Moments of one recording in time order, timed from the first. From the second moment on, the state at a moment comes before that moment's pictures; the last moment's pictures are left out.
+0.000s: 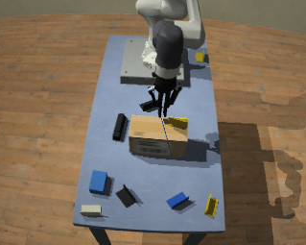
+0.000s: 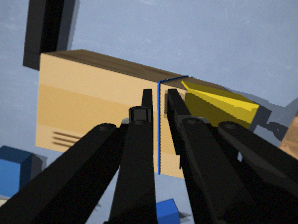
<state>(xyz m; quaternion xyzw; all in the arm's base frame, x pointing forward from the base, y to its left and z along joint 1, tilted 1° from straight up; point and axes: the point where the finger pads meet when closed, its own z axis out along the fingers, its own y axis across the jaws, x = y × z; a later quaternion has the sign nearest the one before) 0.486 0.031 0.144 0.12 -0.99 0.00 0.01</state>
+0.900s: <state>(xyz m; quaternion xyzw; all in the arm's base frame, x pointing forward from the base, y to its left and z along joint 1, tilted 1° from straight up) 0.486 0.031 0.139 0.12 -0.99 0.00 0.01</state>
